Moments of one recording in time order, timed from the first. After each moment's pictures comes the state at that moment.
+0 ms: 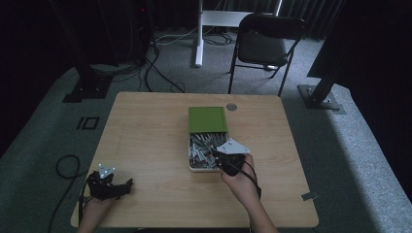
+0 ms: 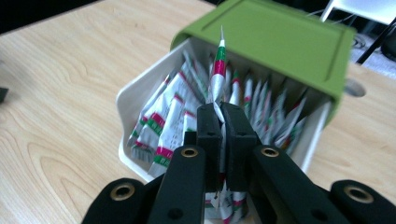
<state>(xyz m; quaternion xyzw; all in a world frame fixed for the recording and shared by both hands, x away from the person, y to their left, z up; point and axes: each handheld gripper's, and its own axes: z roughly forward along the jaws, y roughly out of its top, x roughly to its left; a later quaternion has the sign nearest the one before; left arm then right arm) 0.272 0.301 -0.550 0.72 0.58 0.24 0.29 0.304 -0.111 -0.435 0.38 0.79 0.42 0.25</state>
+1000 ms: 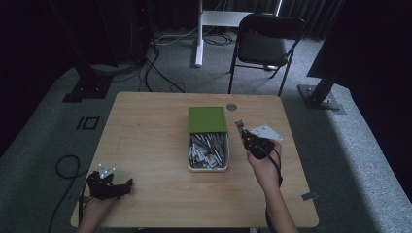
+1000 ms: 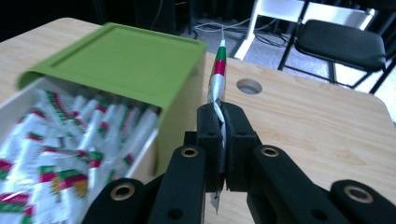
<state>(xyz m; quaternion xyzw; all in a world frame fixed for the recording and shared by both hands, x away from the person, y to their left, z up) 0.272 0.301 -0.550 0.72 0.58 0.24 0.29 0.344 -0.187 -0.428 0.47 0.71 0.42 0.31</state>
